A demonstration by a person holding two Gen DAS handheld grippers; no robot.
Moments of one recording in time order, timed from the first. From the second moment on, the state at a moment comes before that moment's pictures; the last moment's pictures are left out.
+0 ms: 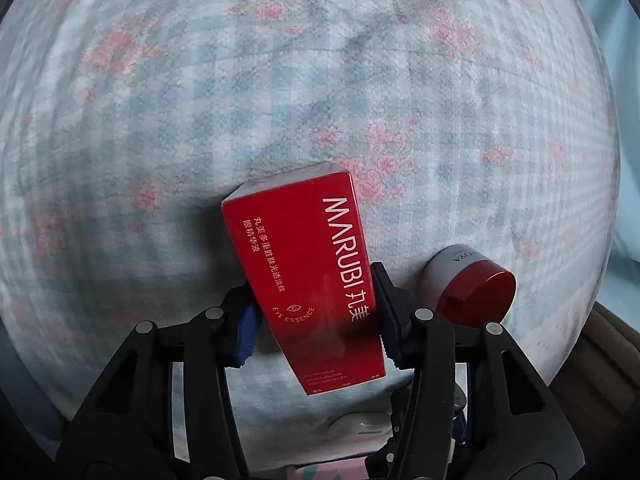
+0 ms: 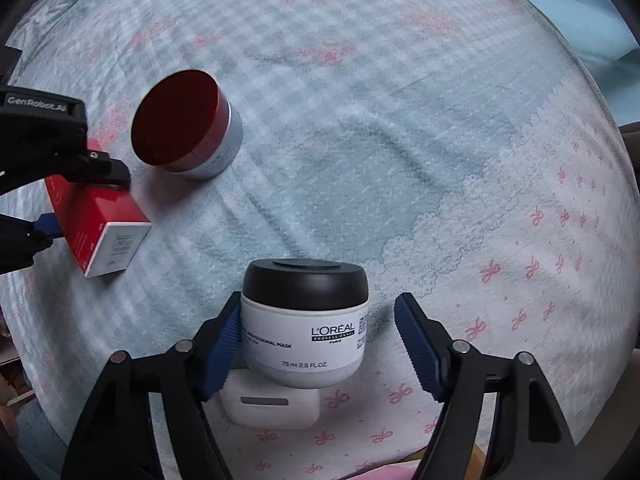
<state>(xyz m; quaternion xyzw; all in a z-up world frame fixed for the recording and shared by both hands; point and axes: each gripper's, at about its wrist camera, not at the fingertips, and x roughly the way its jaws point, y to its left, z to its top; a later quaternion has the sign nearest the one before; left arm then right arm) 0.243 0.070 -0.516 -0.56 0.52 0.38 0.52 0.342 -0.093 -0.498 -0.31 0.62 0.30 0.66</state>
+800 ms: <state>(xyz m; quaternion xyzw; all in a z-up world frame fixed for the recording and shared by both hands) 0.244 0.075 -0.413 -0.40 0.56 0.24 0.68 0.336 -0.107 -0.428 -0.20 0.62 0.28 0.70</state>
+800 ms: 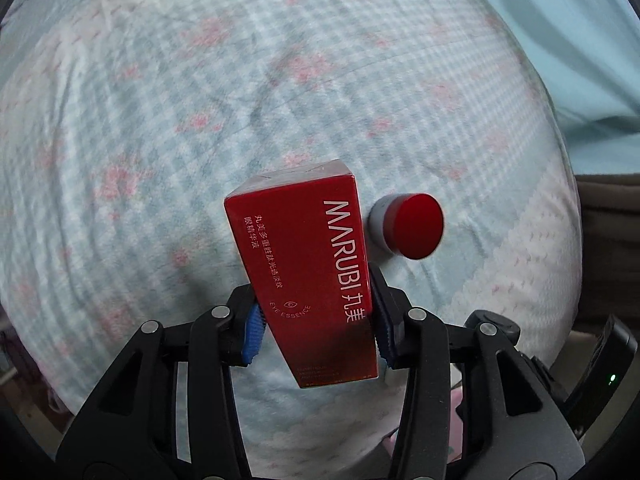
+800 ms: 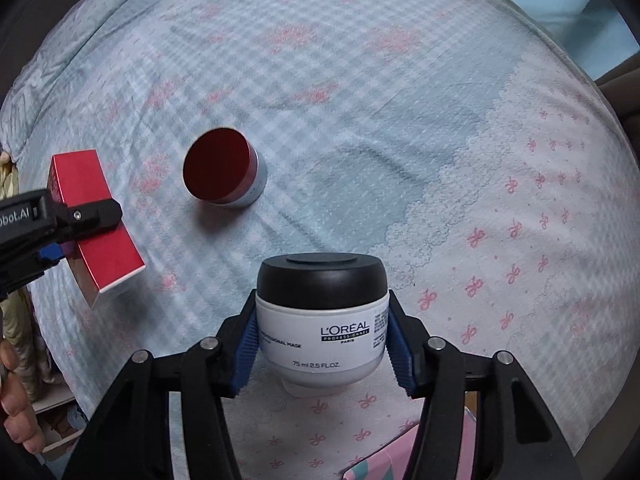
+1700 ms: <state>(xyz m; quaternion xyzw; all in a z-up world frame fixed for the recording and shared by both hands) 0.258 -0.155 -0.223 -0.21 0.56 -0.06 0.80 0.222 -0.380 -0.258 0.04 0.56 0.07 0.82</state>
